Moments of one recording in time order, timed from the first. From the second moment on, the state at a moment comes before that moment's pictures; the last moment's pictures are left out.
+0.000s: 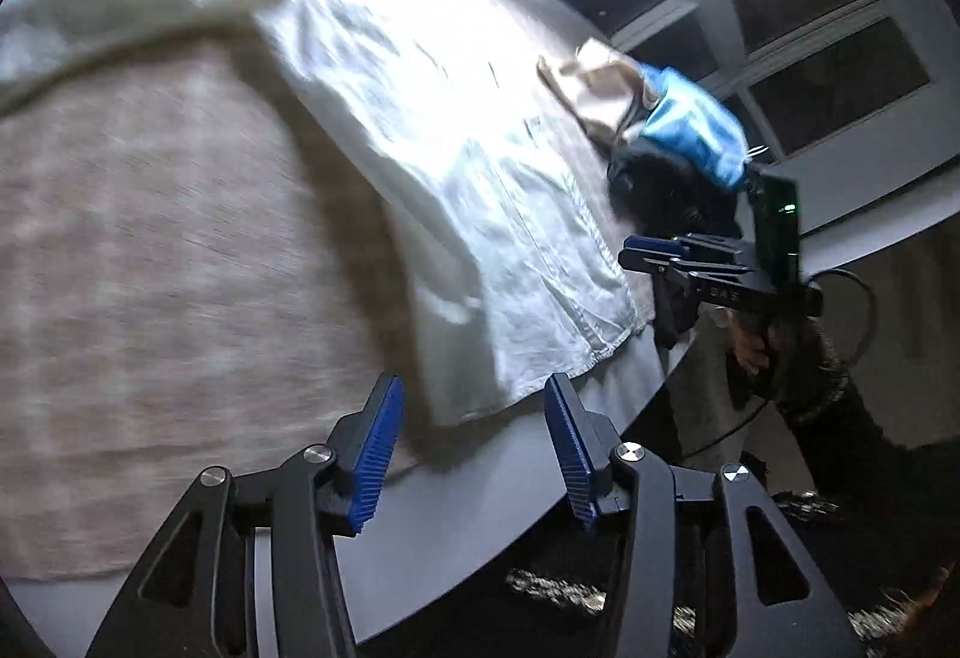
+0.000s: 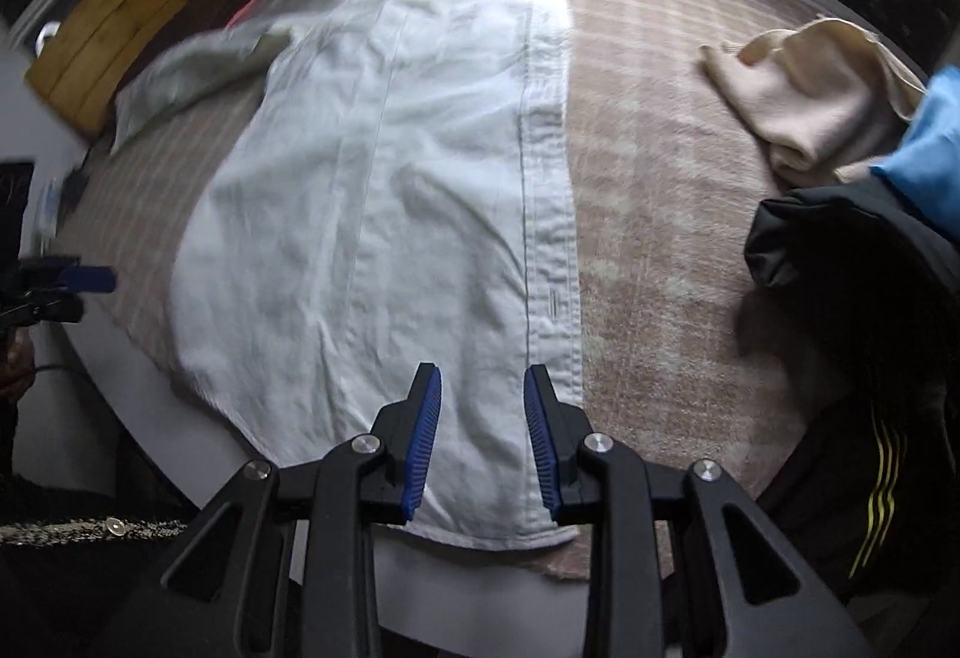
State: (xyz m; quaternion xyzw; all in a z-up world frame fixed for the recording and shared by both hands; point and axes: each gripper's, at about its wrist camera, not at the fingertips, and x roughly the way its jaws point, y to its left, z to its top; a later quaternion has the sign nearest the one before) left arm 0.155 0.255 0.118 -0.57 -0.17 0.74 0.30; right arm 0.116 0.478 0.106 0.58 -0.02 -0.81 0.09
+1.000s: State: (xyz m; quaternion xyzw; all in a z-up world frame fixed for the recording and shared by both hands) left arm 0.110 0.301 0.164 -0.56 -0.23 0.74 0.31; right arm 0.191 0.458 0.164 0.41 0.07 -0.87 0.27
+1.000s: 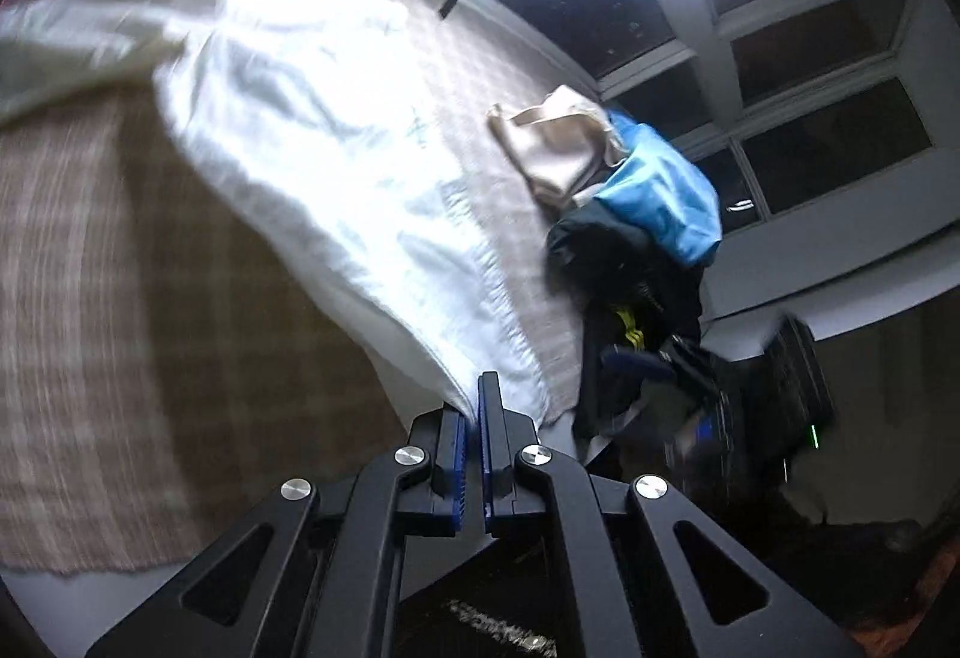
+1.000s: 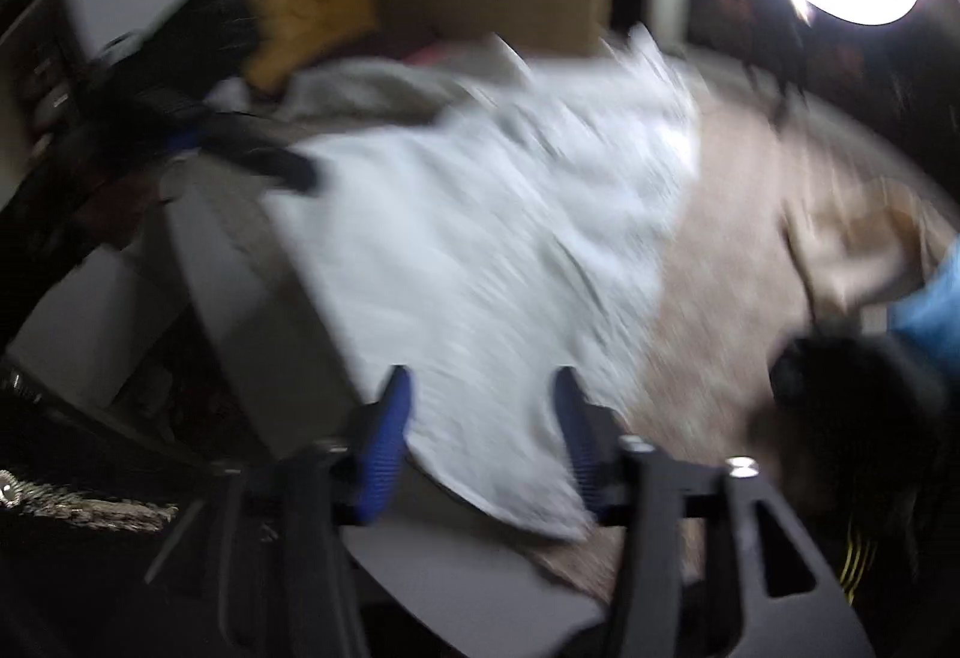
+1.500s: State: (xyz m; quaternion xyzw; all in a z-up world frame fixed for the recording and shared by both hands) left arm 0.110 0.294 0.148 -0.60 -0.17 0.71 0.32; right arm 0.172 0.352 0.150 0.38 0.16 -0.86 0.29
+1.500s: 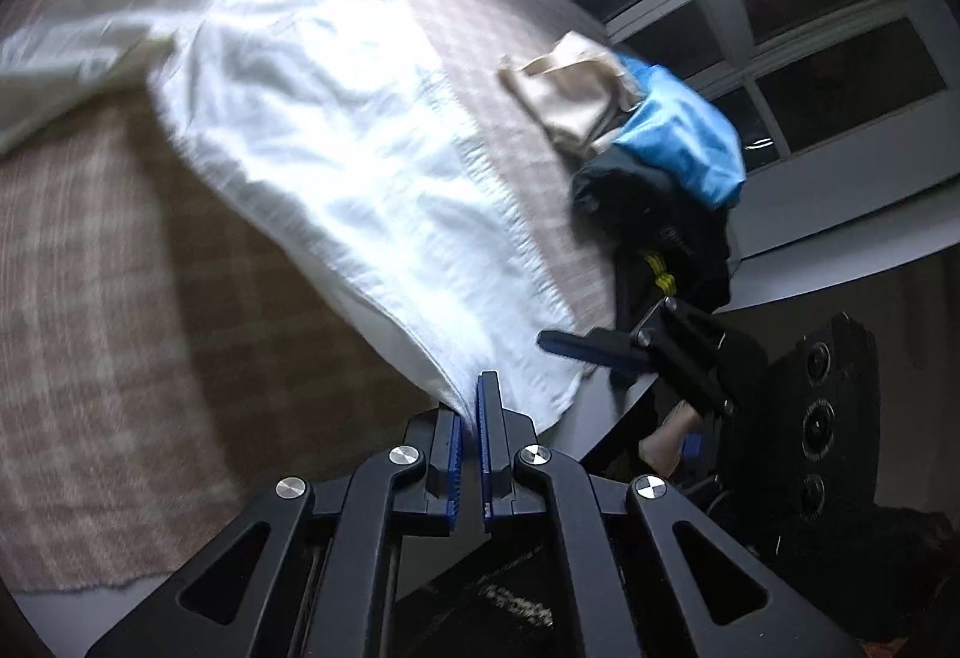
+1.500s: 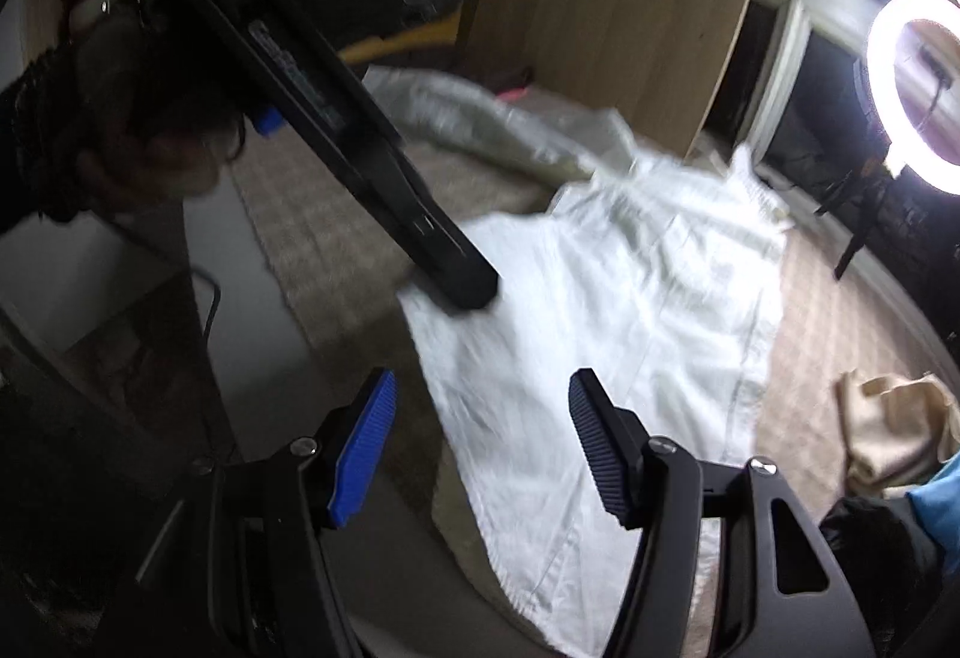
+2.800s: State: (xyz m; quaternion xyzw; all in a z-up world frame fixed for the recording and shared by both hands) left arm 0.130 0.293 0.067 -0.60 -0.23 0.74 0.22; right arm 0.092 0.388 0.176 0.43 0.02 -0.86 0.27
